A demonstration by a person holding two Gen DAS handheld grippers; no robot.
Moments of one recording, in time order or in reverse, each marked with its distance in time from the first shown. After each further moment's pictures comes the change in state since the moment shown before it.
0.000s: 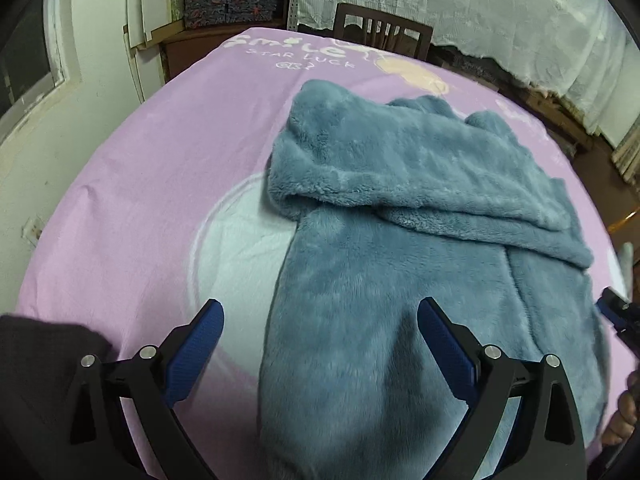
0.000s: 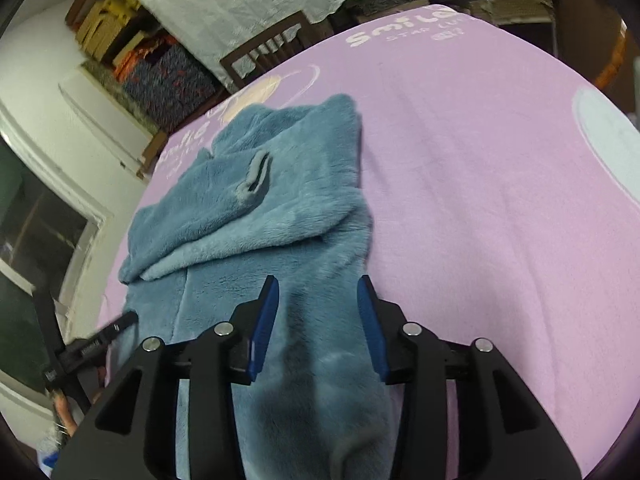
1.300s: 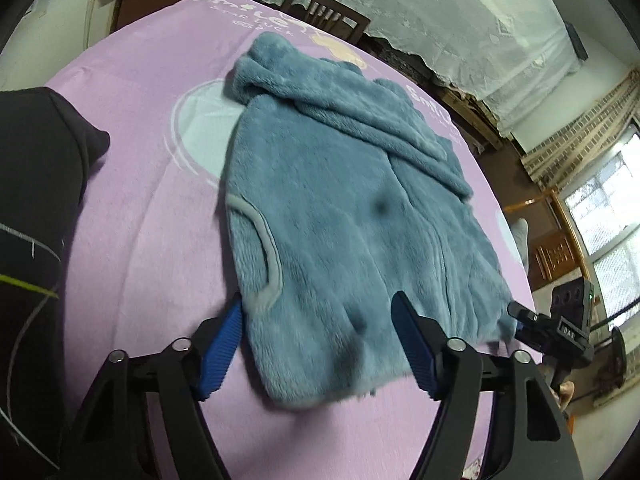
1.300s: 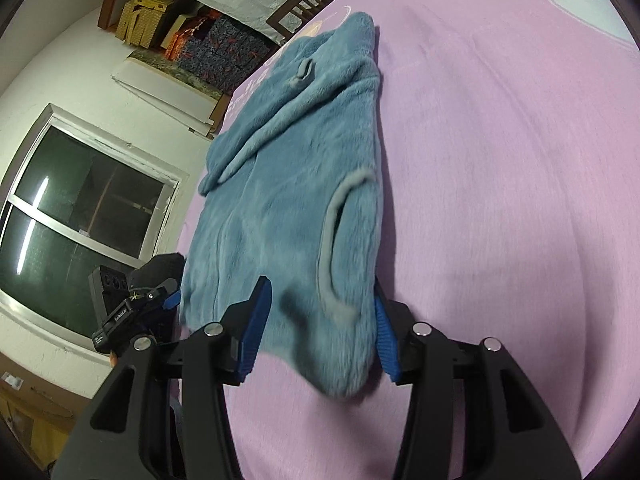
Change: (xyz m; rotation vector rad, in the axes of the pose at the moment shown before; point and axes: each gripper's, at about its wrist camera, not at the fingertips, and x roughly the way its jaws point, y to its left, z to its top) left arm -0.058 0.015 -0.094 -0.042 0.092 -0.394; right arm -0.063 -0.036 -0.096 0.039 0.189 0.308
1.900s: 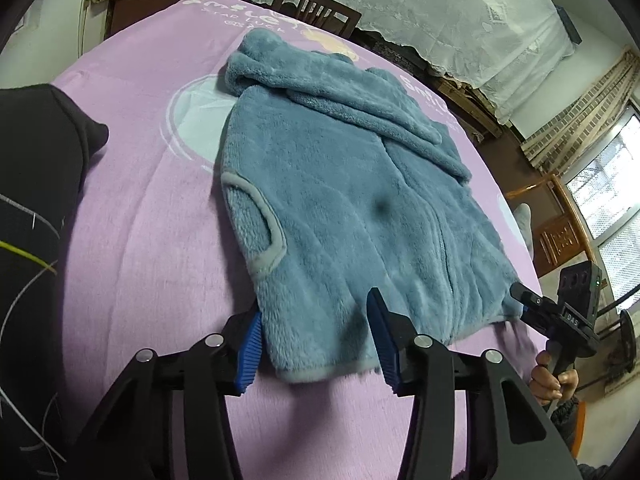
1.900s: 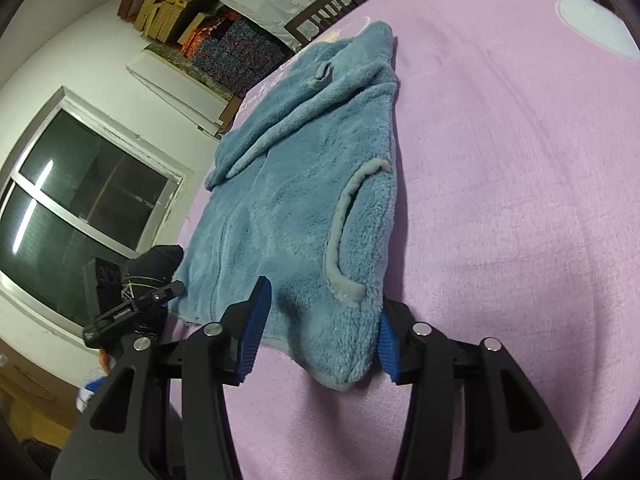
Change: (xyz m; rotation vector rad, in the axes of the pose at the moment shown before) left arm -0.003 -0.002 -0.011 0.037 -0.002 0.024; right arm 0.000 0.009 -0.011 -0.092 -0.056 -0.013
